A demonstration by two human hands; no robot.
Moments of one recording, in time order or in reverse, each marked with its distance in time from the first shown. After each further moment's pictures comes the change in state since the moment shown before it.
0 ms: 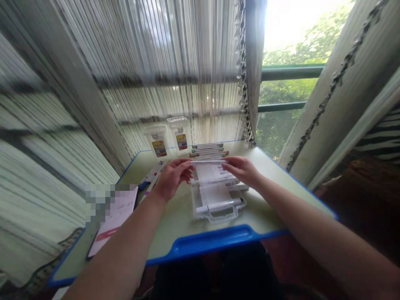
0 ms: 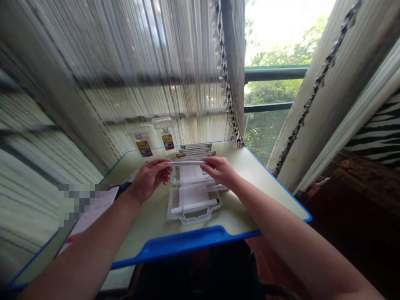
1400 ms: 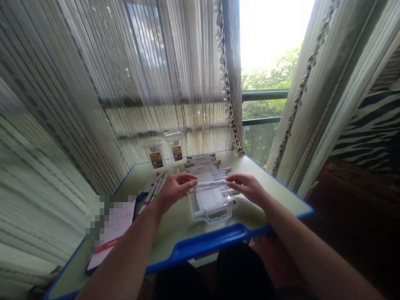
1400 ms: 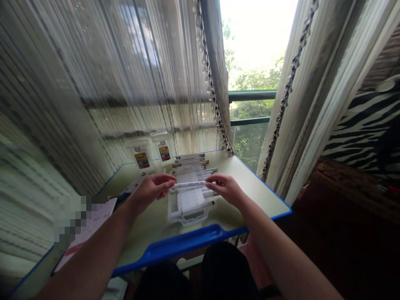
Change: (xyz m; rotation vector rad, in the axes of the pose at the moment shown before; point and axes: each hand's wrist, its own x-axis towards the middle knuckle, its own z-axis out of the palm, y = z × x) left_hand -0.021 0.009 0.004 0.418 -0.185 0.094; right_hand -0.052 -0.019 -0.014 -0.097 0.056 0.079
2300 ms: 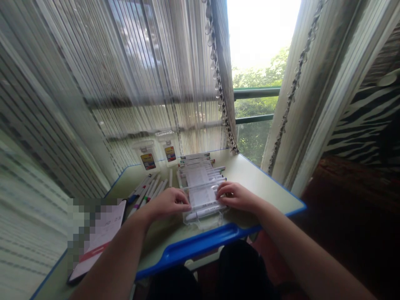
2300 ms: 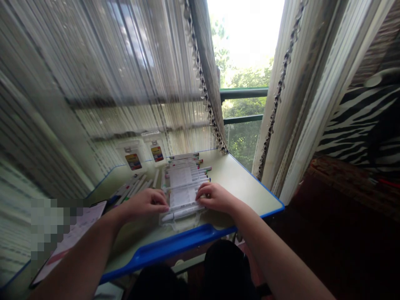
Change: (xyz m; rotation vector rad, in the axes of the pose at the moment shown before) left_hand 0.000 -0.003 -0.009 0.640 -0.503 -0.026; right_hand -0.008 0.015 0.005 -0.084 -0.343 -0.160
